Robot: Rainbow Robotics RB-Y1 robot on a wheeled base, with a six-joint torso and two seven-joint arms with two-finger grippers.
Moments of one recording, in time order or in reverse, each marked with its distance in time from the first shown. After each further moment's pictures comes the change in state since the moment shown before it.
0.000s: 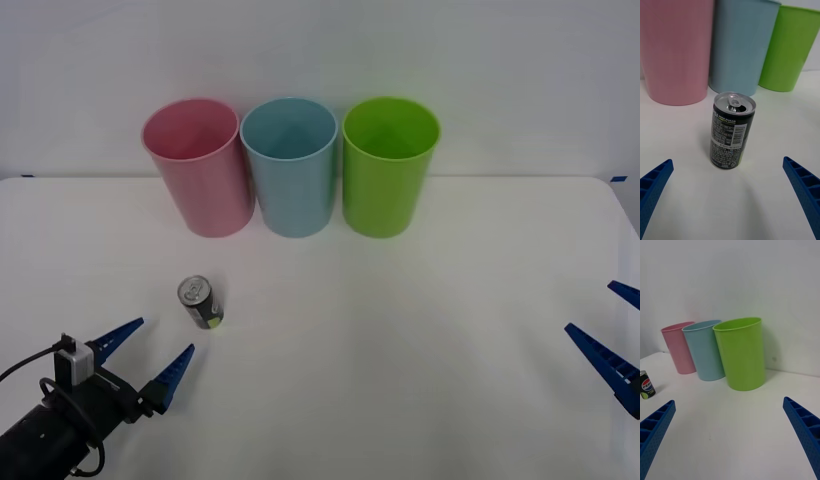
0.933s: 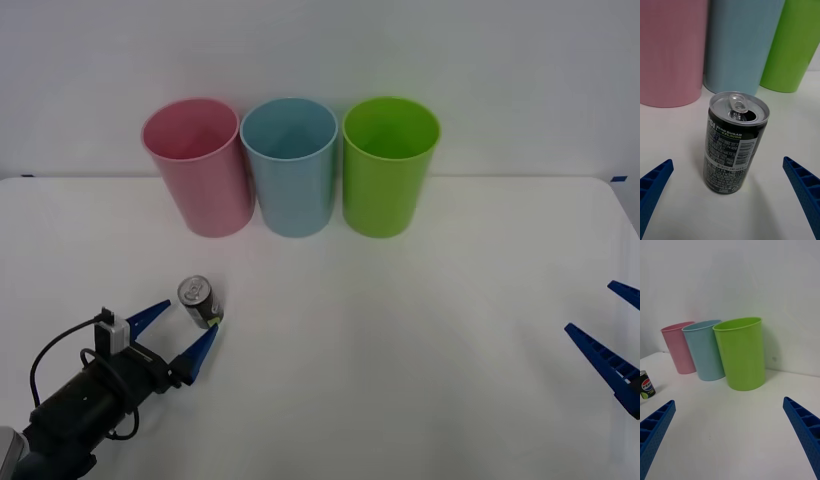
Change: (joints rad) right arm 0.000 0.000 0.000 0.000 0.000 0.000 0.000; left arm -0.185 -0.016 -0.017 0.210 -0.015 0.013 -0.054
